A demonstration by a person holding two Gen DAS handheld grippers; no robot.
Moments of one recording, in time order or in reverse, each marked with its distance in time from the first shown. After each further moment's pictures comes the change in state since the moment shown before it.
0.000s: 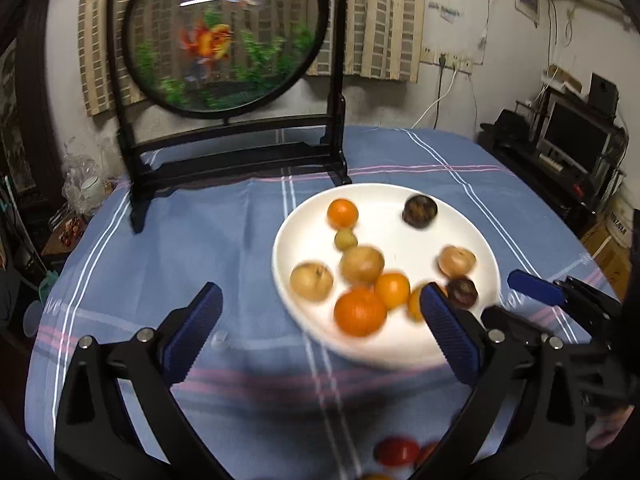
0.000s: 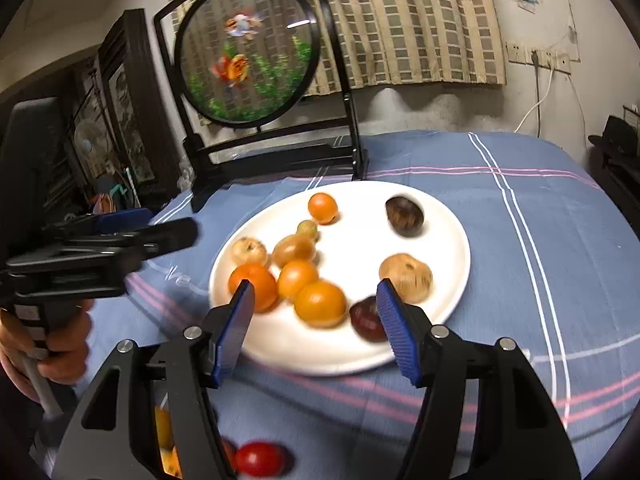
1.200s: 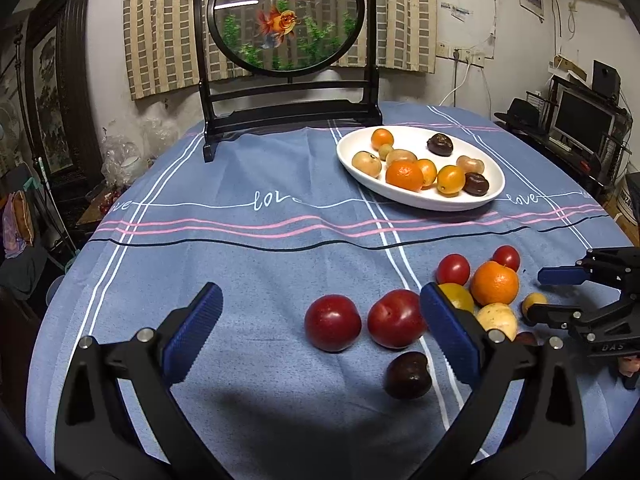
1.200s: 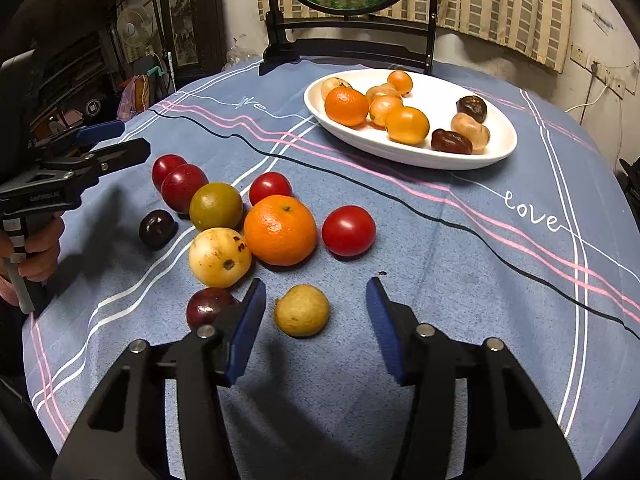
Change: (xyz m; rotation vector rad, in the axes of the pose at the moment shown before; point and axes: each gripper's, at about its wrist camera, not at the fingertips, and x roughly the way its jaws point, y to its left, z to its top) left arm -0.083 0.033 -0.129 0.002 -0.021 0.098; right arm -0.042 0.056 -0.099 -0.249 0.306 0.046
